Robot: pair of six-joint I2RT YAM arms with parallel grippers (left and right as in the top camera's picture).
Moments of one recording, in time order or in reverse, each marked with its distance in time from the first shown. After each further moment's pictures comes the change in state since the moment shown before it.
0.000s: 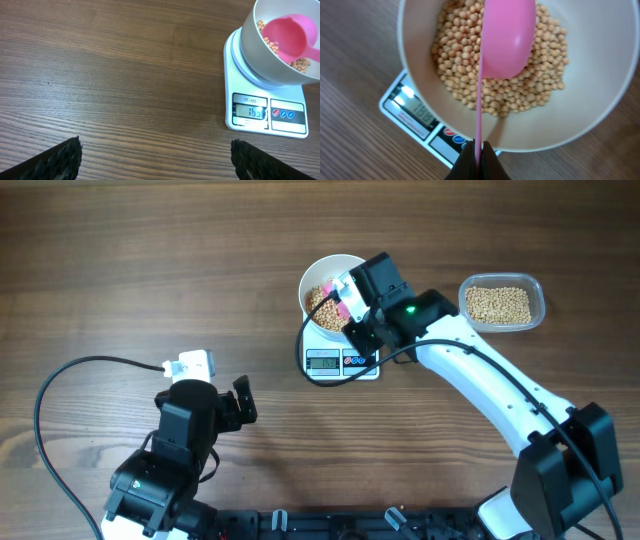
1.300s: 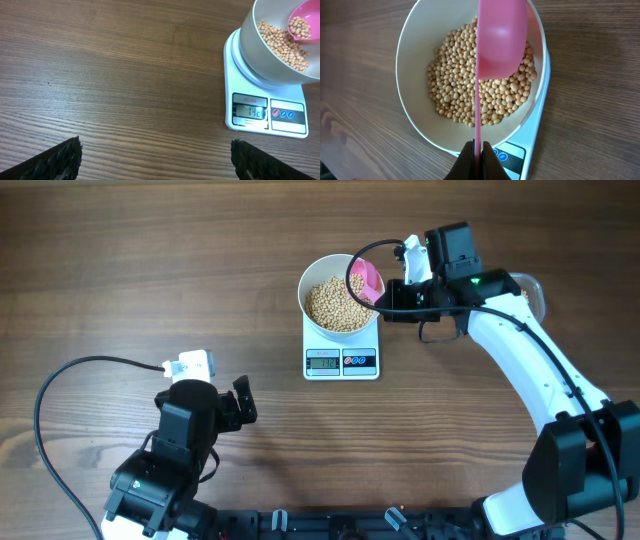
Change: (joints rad) left arm 0.000 0.000 0.000 0.000 0.000 0.000; right arm -0.293 0.000 0.002 0.054 -0.423 0.435
